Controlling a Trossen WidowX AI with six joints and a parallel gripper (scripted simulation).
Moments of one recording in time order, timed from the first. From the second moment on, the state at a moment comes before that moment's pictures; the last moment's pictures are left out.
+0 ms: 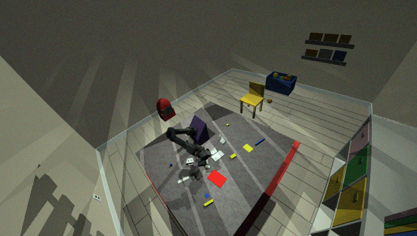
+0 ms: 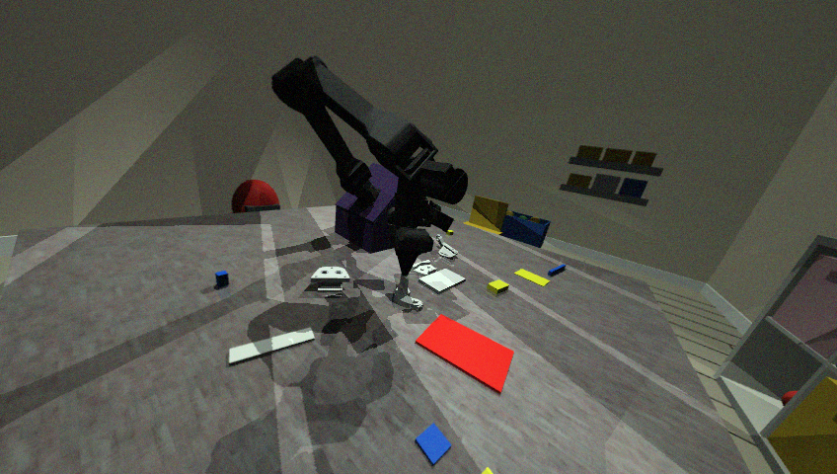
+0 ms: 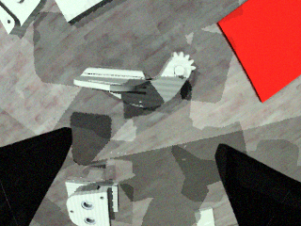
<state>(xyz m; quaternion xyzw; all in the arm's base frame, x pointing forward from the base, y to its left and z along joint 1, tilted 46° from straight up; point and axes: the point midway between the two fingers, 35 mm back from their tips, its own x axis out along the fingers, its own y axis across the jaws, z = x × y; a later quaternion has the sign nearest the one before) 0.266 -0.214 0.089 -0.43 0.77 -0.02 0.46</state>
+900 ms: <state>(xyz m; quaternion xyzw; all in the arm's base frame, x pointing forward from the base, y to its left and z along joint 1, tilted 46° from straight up) 0.265 -0.203 0.083 -0.57 0.73 0.26 0.28</state>
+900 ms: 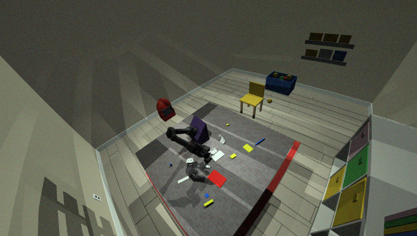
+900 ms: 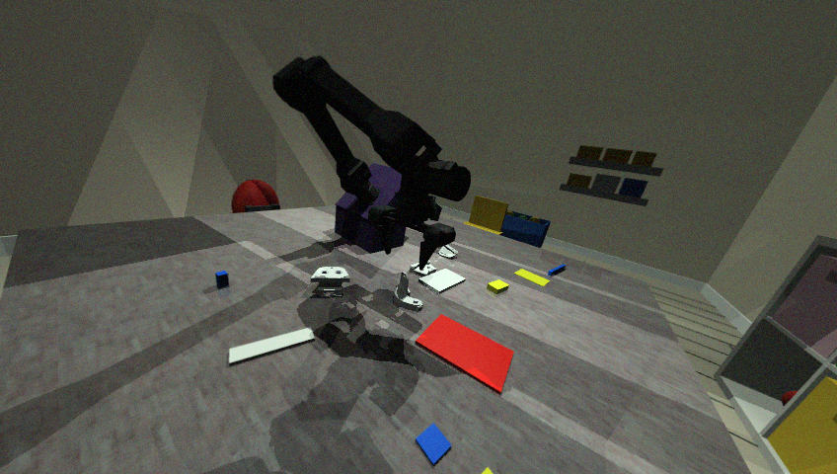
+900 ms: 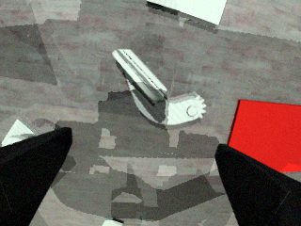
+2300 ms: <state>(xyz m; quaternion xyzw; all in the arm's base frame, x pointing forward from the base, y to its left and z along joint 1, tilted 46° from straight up) 0.259 -0.212 0.057 -0.63 0.55 0.54 0.00</state>
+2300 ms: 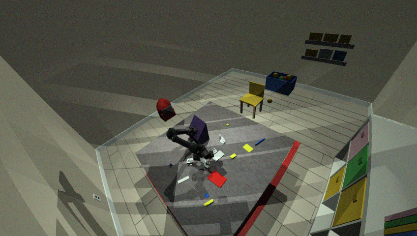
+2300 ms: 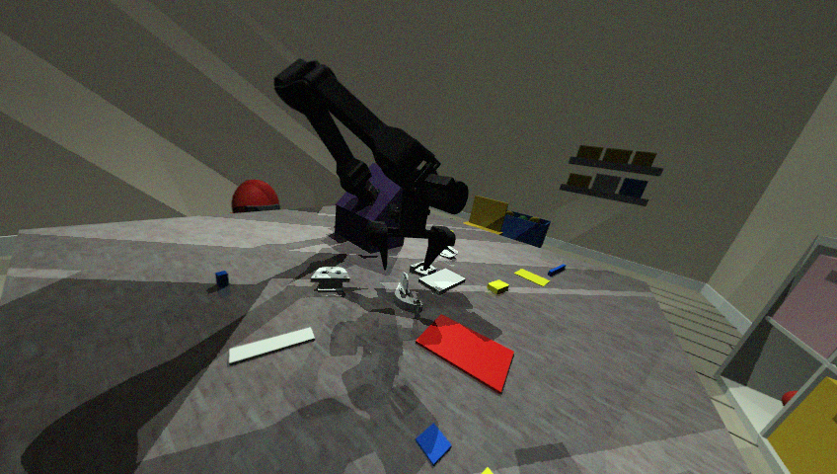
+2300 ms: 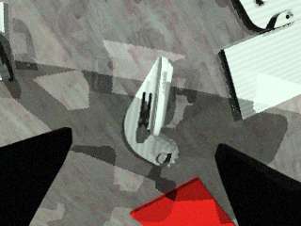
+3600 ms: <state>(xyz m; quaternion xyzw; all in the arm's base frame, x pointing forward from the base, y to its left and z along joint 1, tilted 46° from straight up) 0.245 -0.253 0.016 -0.63 0.55 0.54 0.00</state>
